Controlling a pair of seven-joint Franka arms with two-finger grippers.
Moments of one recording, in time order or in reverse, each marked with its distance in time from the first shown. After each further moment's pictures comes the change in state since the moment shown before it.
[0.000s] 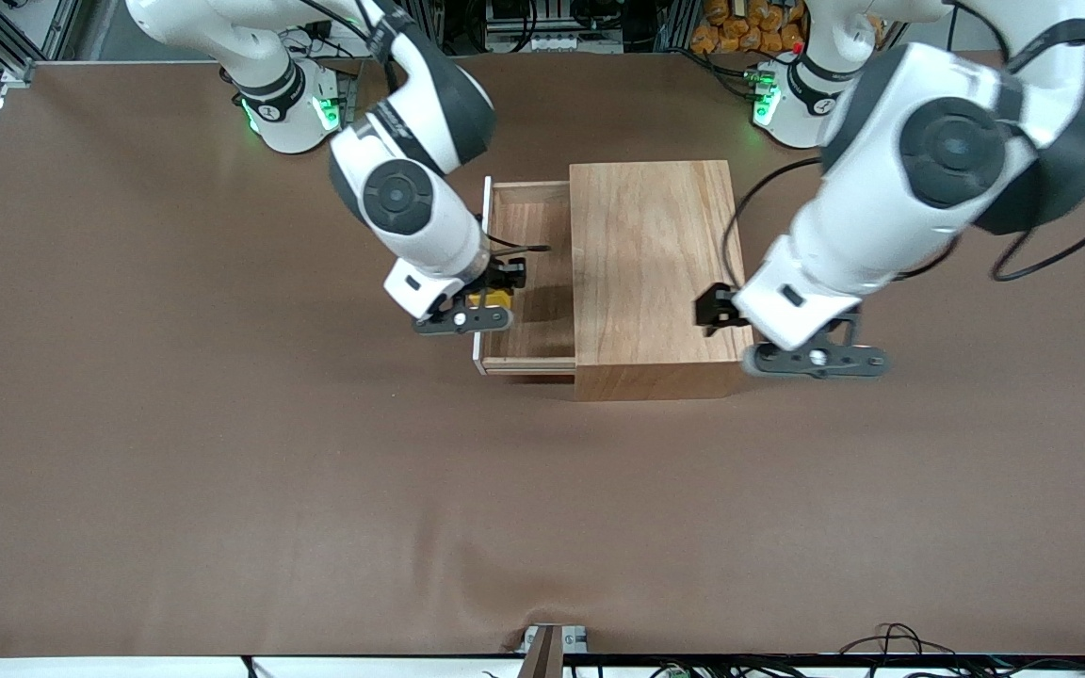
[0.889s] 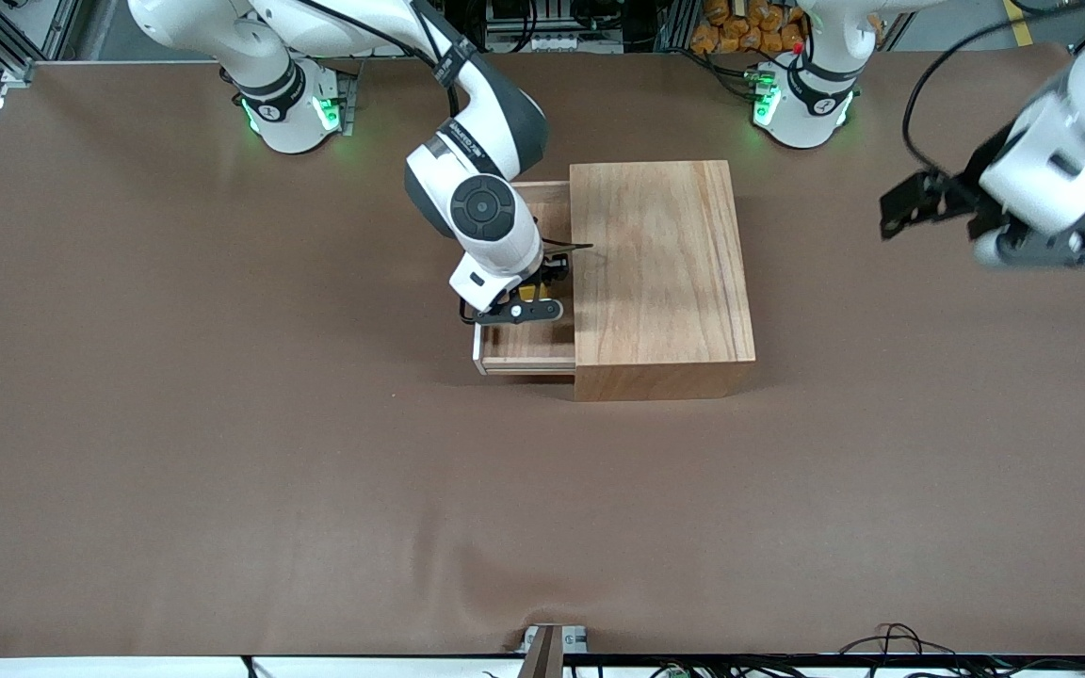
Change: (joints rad) left arm 0.309 -0.326 -0.114 -0.135 0.007 -0.243 0.128; right arm 0.095 0.099 -0.002 0.001 0.009 0.076 0.064
